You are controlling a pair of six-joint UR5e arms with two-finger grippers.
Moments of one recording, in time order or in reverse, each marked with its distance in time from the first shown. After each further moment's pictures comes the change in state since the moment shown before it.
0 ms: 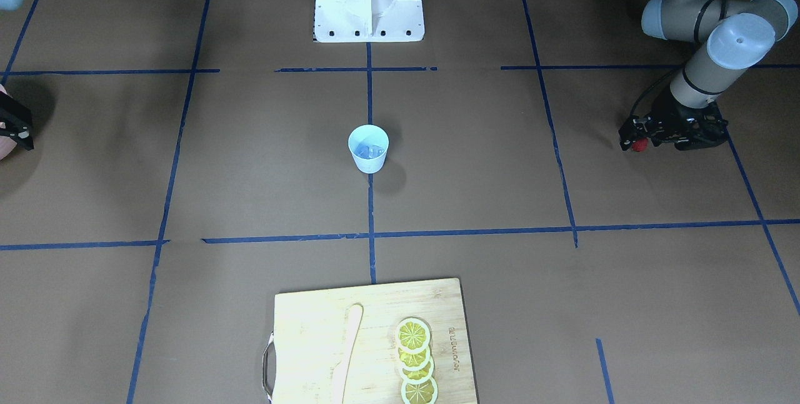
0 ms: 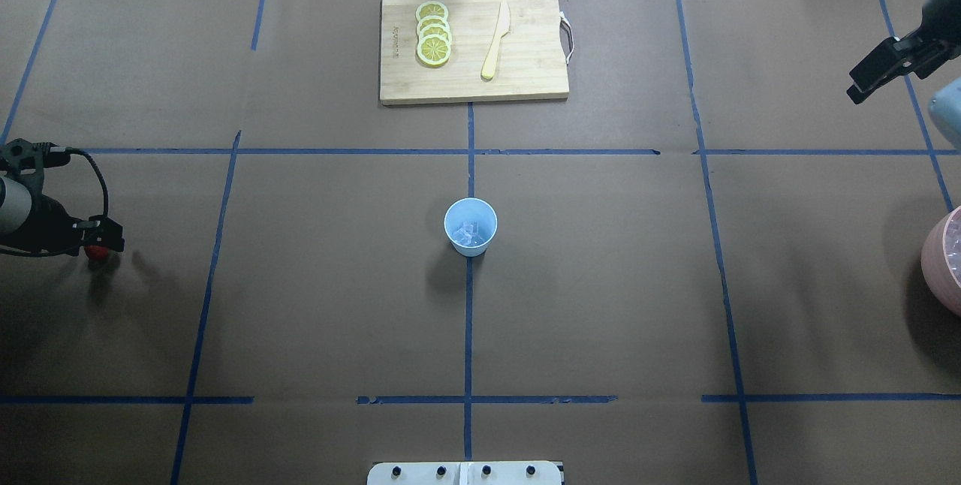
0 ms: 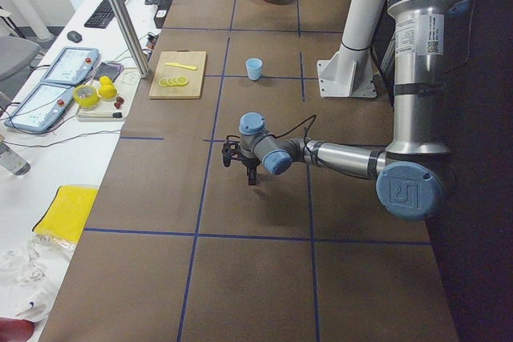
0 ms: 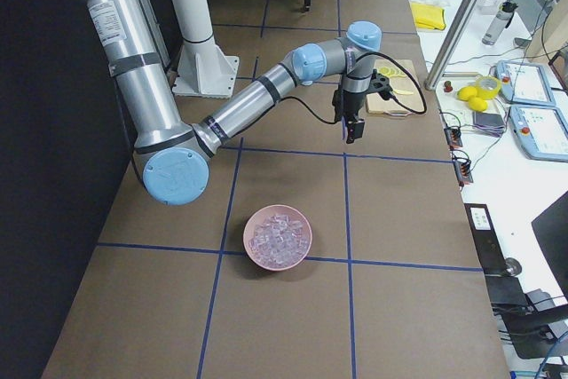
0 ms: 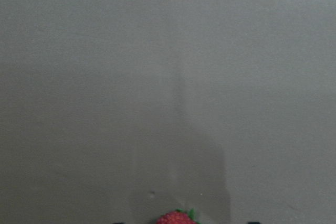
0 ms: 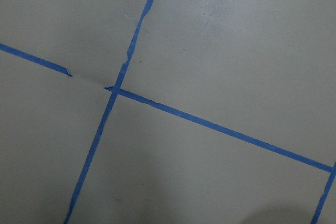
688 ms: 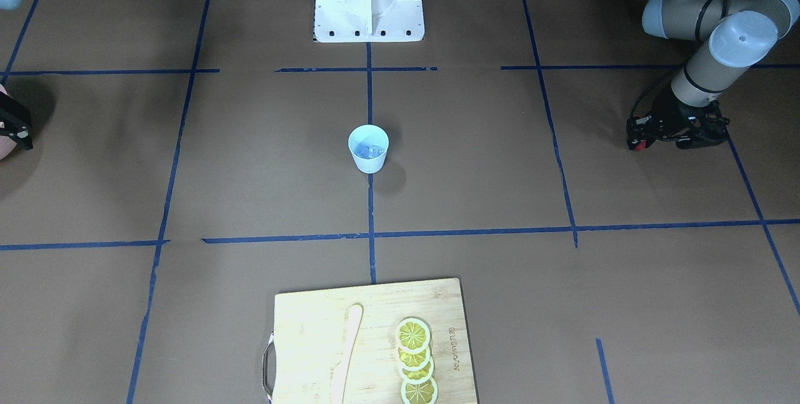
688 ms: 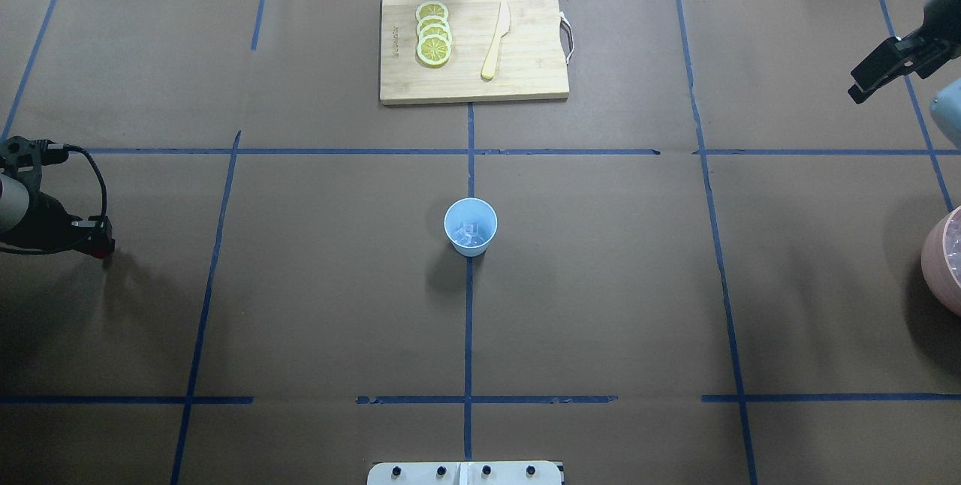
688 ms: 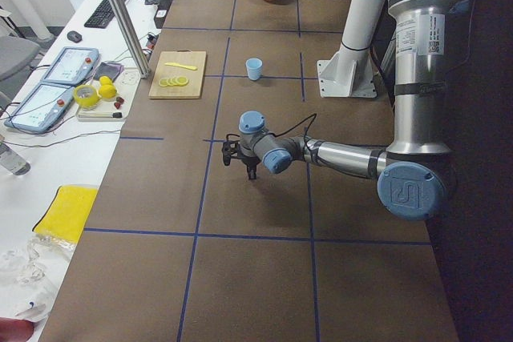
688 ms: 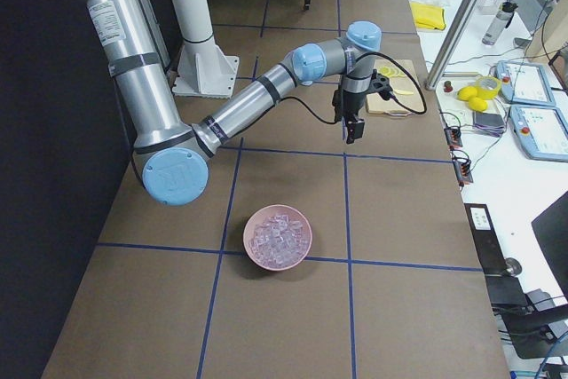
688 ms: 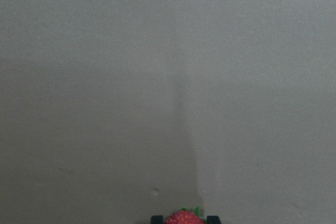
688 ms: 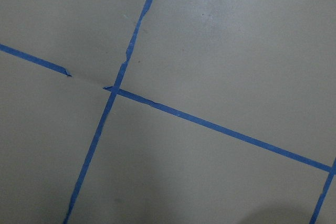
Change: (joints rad) left arm -0.009 -0.001 -0.048 0.046 -0.009 0.000; right arm 0.007 -0.002 0.001 0.000 0.001 -0.002
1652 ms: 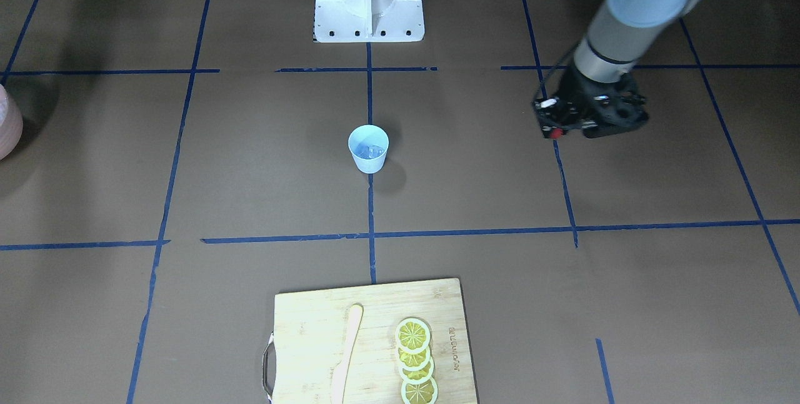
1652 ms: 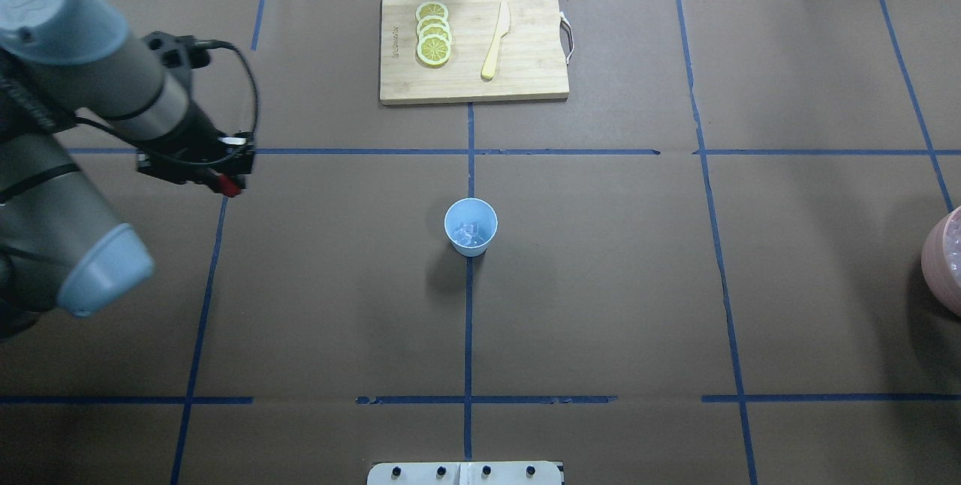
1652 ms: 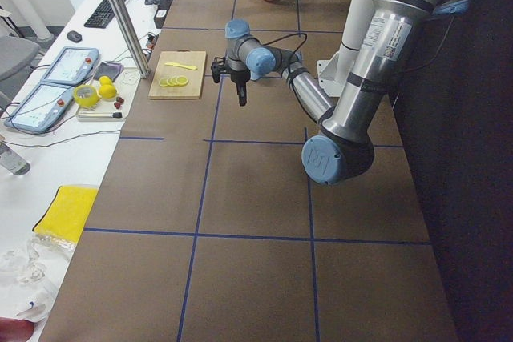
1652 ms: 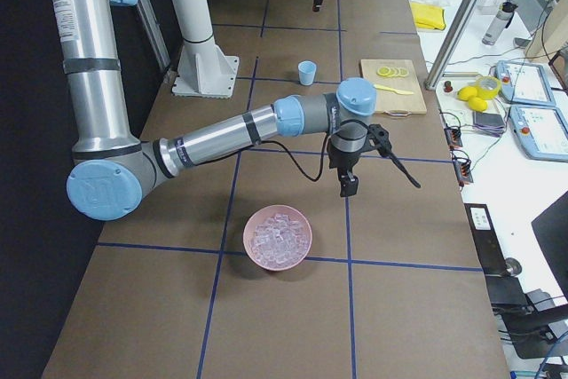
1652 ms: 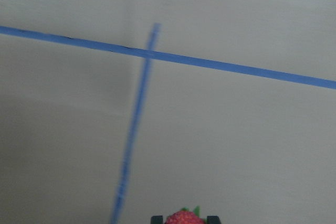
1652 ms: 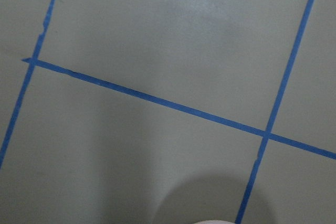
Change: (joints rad) left arm 0.068 -0.506 -0.216 0.715 0.001 -0.134; right arm 0.244 -0.223 -0.124 0.174 0.104 -0.246
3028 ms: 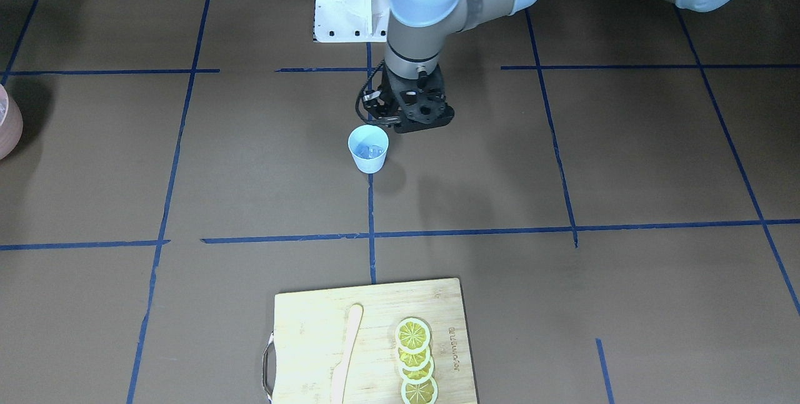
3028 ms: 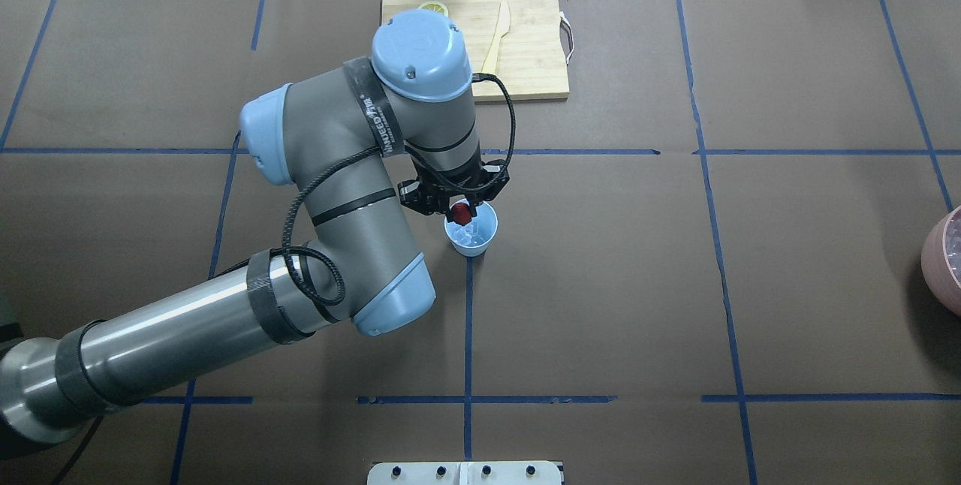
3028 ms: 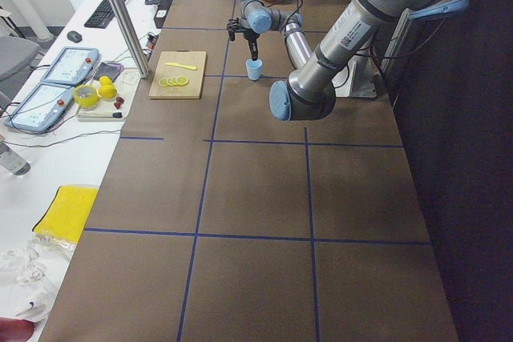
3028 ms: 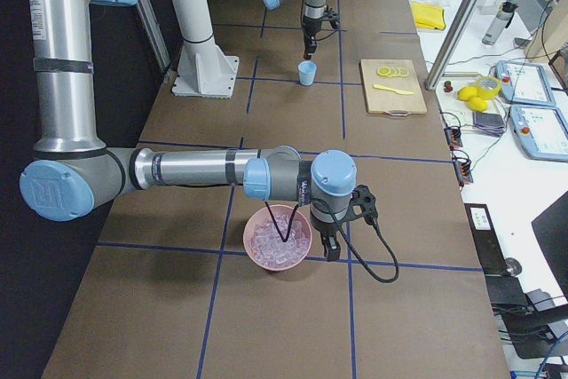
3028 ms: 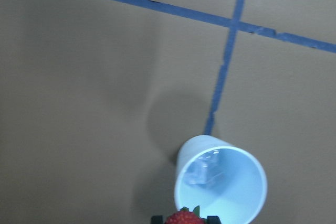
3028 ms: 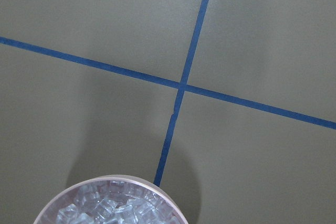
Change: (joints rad) left arm 0.230 -0.483 0.409 -0.071 0.069 -0.246; right arm 0.147 -0.100 -0.132 0.136 0.023 -0.114
